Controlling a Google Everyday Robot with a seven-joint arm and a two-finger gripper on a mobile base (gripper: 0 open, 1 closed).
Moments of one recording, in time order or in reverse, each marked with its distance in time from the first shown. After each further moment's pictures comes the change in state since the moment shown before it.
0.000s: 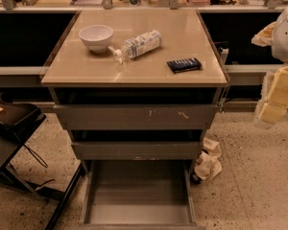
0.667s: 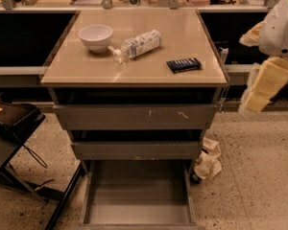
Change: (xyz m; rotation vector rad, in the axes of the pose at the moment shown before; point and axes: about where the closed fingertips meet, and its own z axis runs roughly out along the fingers) arm -0.012 -0.019 0.018 -0.044 -0.090 0.032
